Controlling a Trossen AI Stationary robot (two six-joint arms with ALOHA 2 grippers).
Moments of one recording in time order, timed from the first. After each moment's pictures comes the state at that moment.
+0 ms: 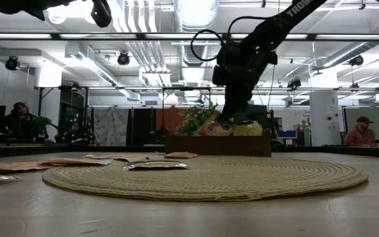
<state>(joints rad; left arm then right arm) 0.44 0.69 0.62 0.43 0.50 -0.52 -0.55 1.80 1.27 -0.58 -0.40 -0.26</state>
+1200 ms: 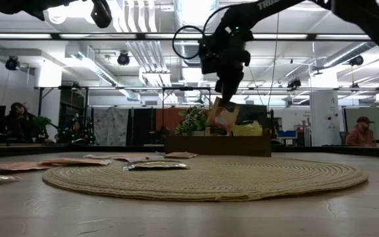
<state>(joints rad) 0.44 0.69 0.62 0.42 0.50 -0.53 -0.54 2.07 1.93 -1.33 -0.31 -0.48</state>
